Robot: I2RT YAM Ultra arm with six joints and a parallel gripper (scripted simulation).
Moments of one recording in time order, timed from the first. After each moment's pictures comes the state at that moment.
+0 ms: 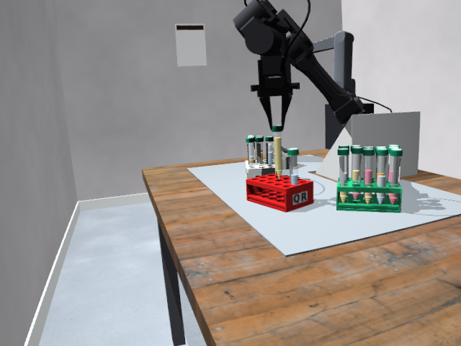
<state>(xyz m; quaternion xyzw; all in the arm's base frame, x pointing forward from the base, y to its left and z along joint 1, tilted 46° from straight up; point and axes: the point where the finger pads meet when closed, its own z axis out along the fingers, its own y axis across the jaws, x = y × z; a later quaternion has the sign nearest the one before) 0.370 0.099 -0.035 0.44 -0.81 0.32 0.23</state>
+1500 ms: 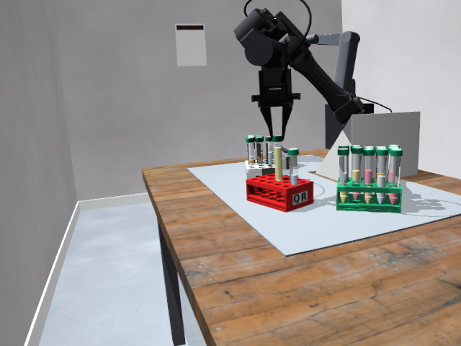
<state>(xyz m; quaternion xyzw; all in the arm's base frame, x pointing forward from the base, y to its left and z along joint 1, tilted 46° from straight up) 0.368 0.084 -0.050 0.44 -0.80 0.33 0.23</state>
